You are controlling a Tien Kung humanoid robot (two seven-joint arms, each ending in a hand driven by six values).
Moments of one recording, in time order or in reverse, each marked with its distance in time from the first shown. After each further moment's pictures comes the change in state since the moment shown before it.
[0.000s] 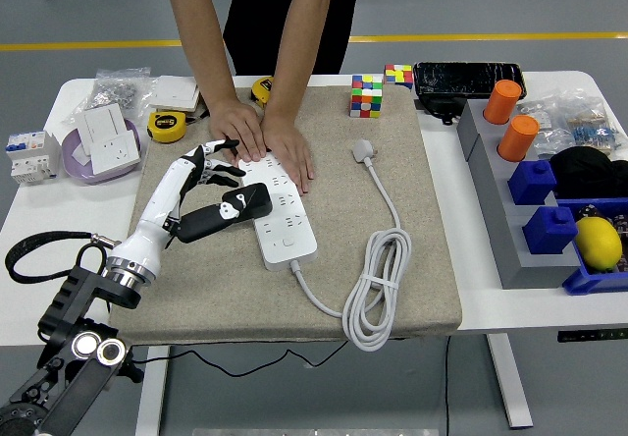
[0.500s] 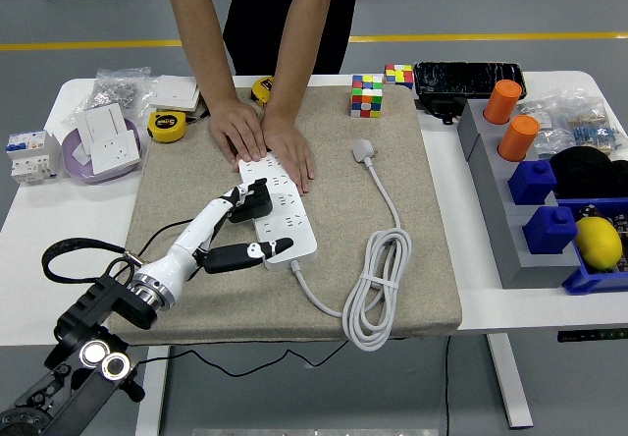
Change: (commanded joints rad) left arm -0.038 0.051 0.128 -0.008 0.150 -0.179 0.177; right arm 0.001 0.000 0.009 0.000 -0.004 0.000 0.000
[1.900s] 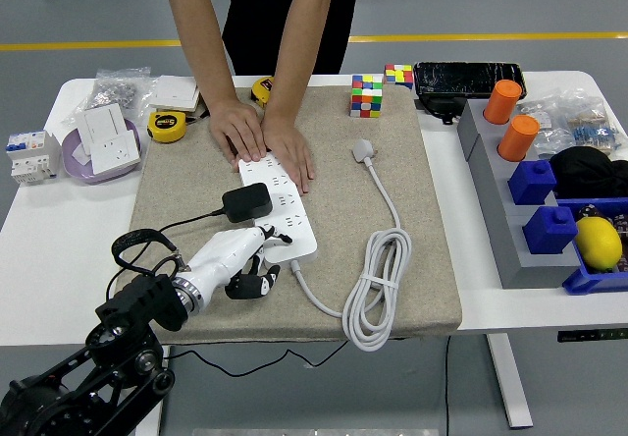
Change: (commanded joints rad) left arm -0.110 -0.010 0.133 0.126 0.428 -0.066 0.121; right arm 0.001 -0.002 -0.009 0.000 0.001 0.001 -0.002
